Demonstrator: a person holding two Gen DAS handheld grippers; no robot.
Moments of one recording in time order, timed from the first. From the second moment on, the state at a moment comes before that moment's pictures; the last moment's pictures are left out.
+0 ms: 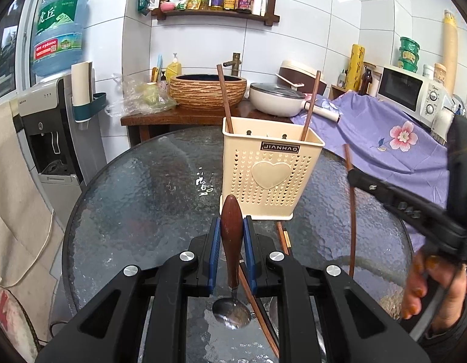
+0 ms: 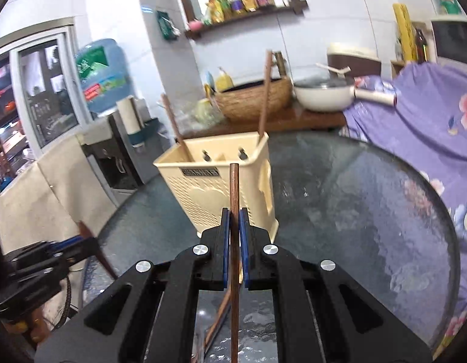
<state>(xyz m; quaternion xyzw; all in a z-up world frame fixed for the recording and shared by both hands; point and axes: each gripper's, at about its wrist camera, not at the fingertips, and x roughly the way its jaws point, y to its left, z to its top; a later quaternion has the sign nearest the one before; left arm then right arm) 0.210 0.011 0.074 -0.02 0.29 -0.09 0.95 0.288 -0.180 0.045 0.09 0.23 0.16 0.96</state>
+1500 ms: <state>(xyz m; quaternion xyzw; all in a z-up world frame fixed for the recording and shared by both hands) 0.341 -0.006 0.222 -0.09 0.18 -0.08 0.98 0.337 -0.157 0.239 0.03 0.04 0.14 0.99</state>
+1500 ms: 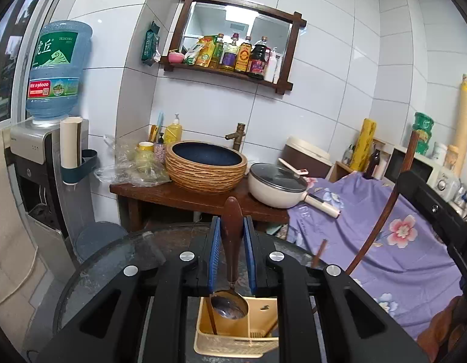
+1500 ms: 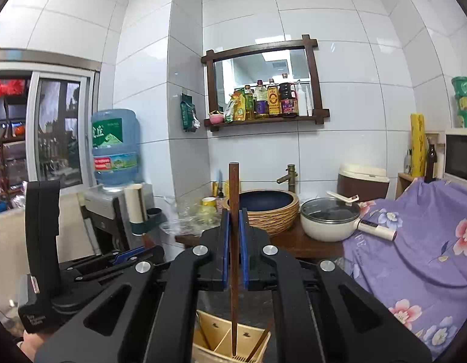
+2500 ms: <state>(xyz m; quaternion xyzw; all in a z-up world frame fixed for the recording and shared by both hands) 0.362 -0.025 0.108 -0.05 0.28 -0.08 0.95 0.370 -0.158 0.122 0.03 0.13 0.13 0.98</state>
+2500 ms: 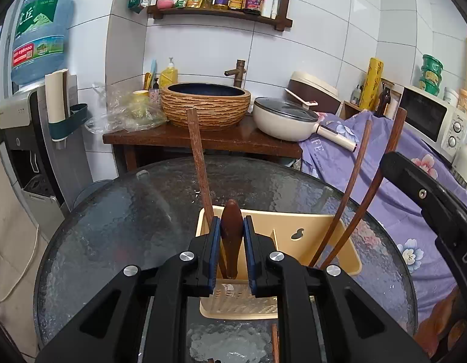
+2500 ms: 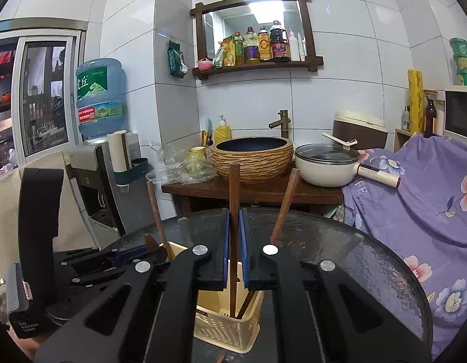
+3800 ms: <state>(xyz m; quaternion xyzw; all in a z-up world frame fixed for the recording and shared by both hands) 0.251 0.009 -0.019 0.01 0.43 -0.08 0.90 0.314 -0.140 -0.060 0.00 0.44 0.14 0.89</state>
